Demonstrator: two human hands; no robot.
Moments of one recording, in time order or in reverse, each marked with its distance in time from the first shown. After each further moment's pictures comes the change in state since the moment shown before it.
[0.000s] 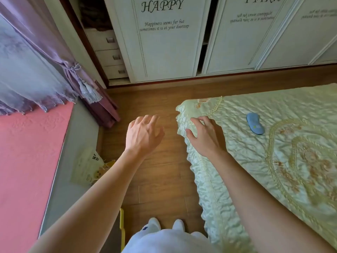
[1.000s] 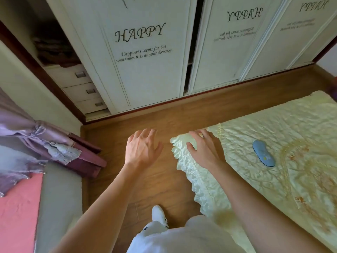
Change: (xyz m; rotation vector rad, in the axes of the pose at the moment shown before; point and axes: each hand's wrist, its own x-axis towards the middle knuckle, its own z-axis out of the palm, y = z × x) left_hand 0.333 -0.096 0.039 -0.036 -0.127 0.143; right_hand 0.307 0.004 0.061 0.003 -0.042 0.227
